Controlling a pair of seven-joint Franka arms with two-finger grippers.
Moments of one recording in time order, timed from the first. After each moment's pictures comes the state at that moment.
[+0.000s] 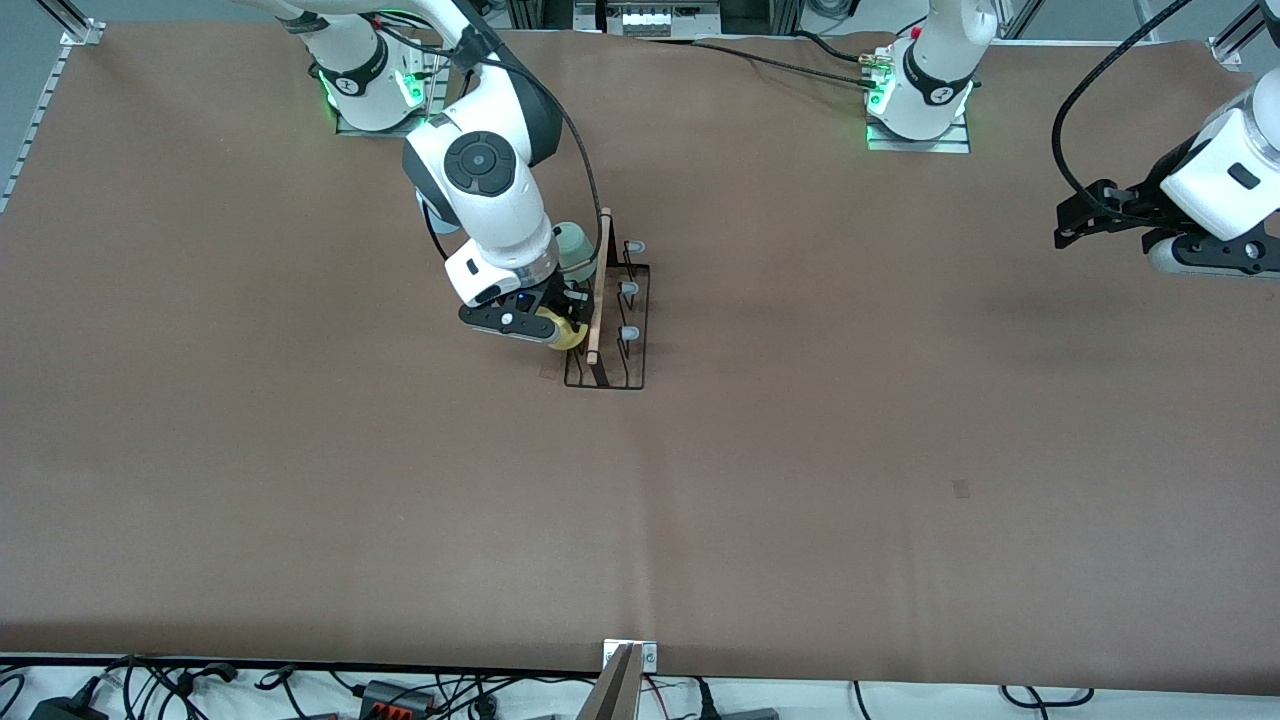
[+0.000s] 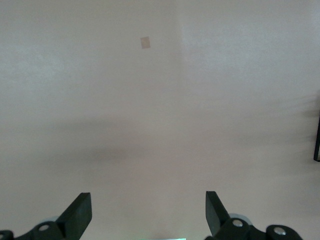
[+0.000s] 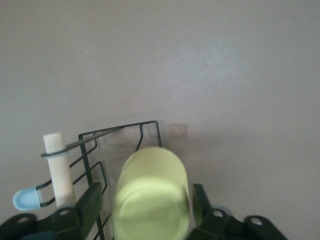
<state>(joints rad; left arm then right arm) 0.00 0.00 -0.05 -1.61 -0.01 1.52 0.00 0.48 0.37 0.17 -1.84 -0.10 2.32 0.93</state>
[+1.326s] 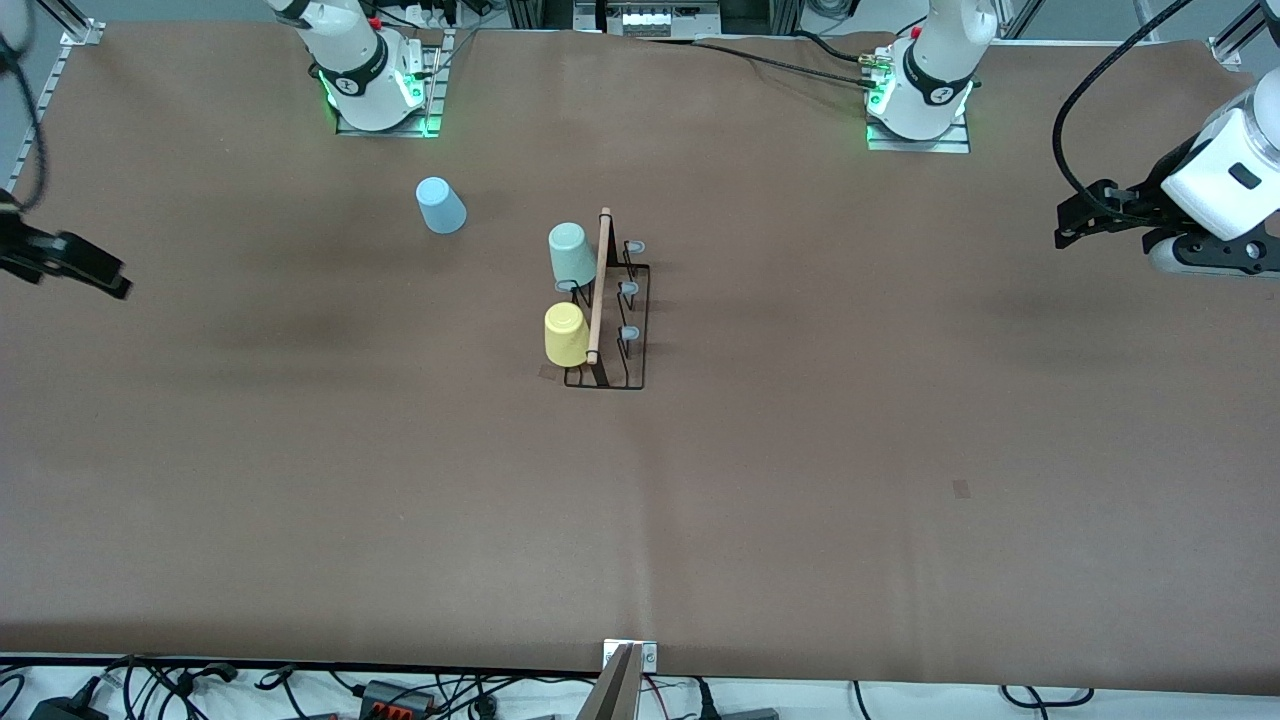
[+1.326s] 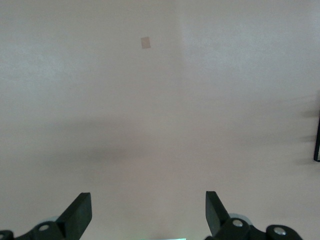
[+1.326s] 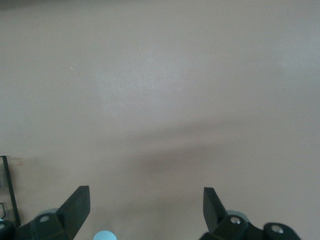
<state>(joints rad) 0.00 0.00 -0.05 -1.61 -0.01 1.52 0.00 -0.05 0.07 -0.03 -1.53 -0.04 1.63 0.10</state>
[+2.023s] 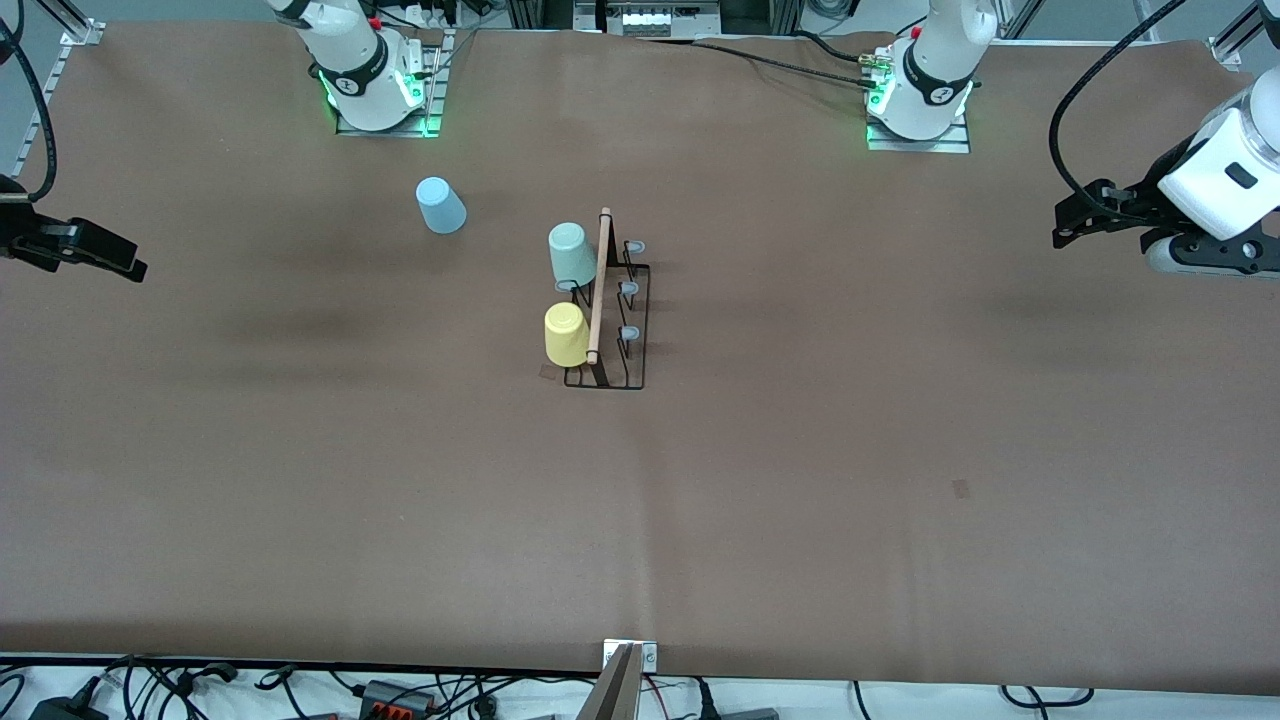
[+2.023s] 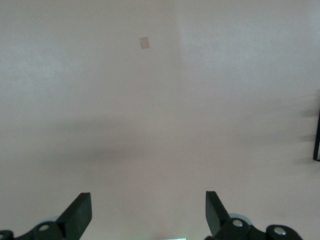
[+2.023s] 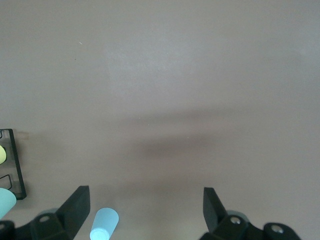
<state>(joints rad) 0.00 0.00 -0.05 -1.61 -0.01 1.52 0.00 -0.05 0.10 -0.01 -1.51 -0.02 1.57 0.05</state>
